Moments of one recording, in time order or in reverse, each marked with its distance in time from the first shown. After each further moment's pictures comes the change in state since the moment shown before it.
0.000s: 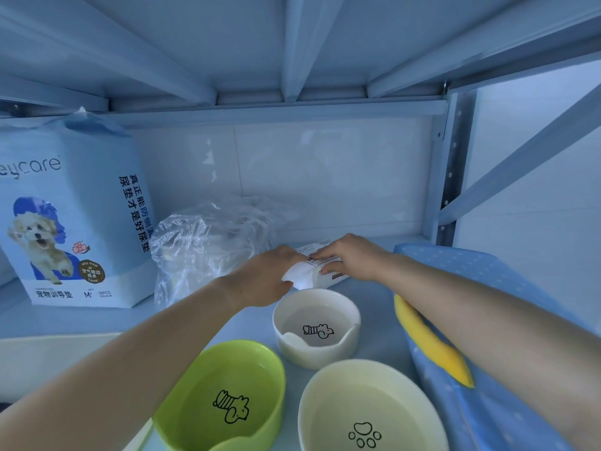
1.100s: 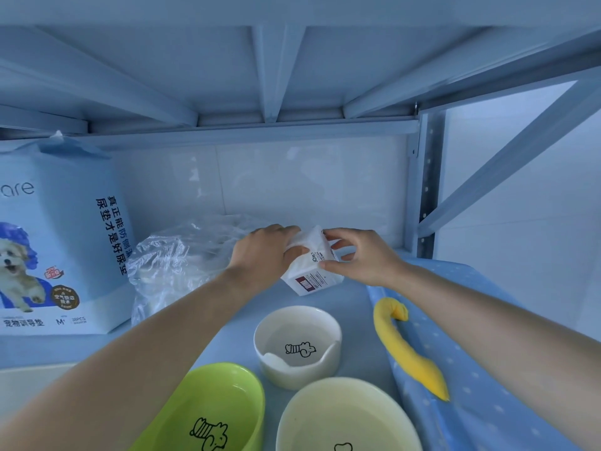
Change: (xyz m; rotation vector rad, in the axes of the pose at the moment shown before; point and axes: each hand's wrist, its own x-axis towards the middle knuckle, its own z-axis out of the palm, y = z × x) left_hand 0.028 0.051 -0.045 0.111 0.325 -0.168; right_hand -0.044 0.003 -0.035 0.443 0.403 -0.004
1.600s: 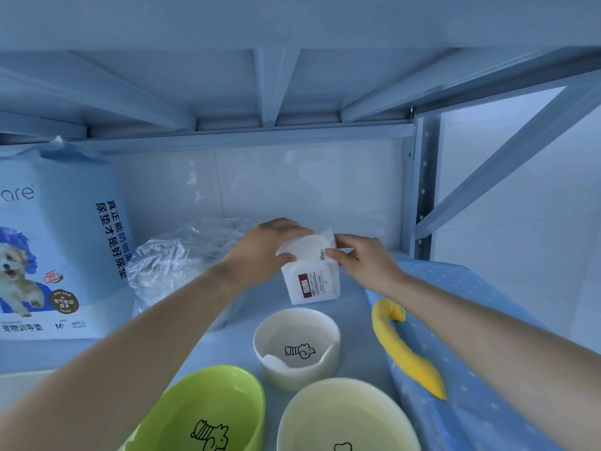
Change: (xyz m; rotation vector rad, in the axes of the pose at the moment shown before) left_hand 0.009 -0.015 -0.003 -0.249 -0.028 0.250; right_hand -0.003 0.007 0.005 -0.026 0.081 0.102
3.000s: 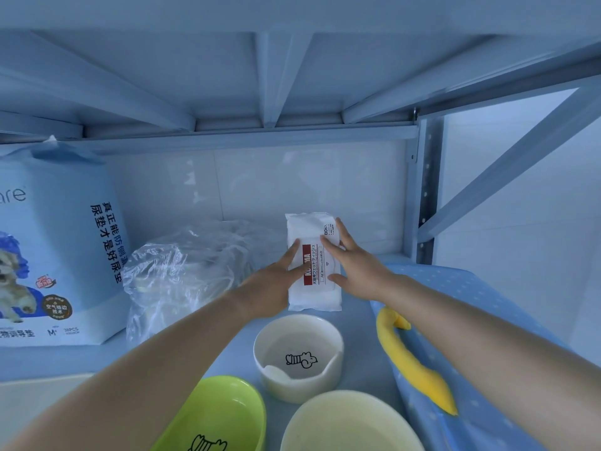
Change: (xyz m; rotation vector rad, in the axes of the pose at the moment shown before) left_hand -0.010 -0.024 0.053 0.259 -0.369 -0.075; right_hand 0.016 0.013 0.009 -0.525 -0.254 -0.081
